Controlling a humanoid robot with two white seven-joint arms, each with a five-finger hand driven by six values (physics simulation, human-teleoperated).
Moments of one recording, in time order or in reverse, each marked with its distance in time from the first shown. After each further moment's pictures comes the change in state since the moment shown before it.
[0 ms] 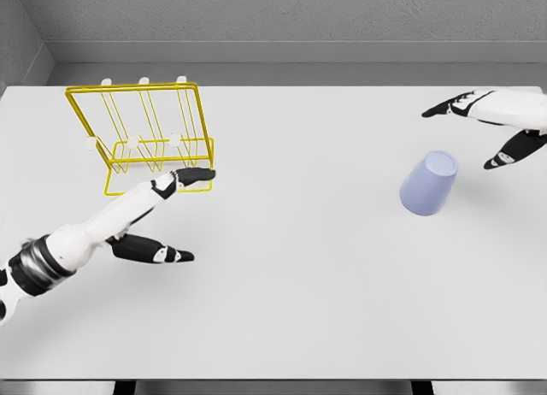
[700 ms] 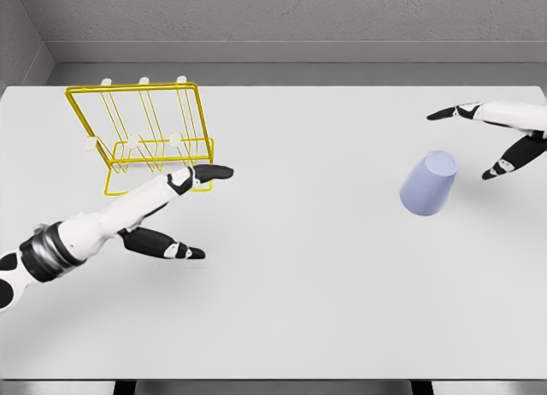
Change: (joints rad) left arm -0.061 -0.034 0.016 0.001 0.012 0.000 -0.115; right arm -0.002 0.041 0.043 0.143 -0.269 -0.002 0.117
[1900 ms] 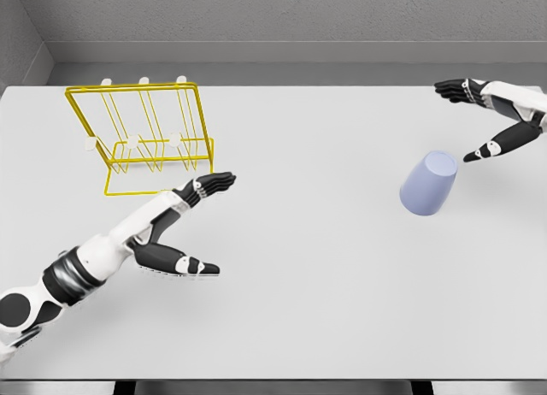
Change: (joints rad) left arm 0.018 -0.039 -0.126 0.002 0.359 0.000 -0.048; right arm 0.006 0.122 0.059 0.257 -0.418 -0.021 0.047
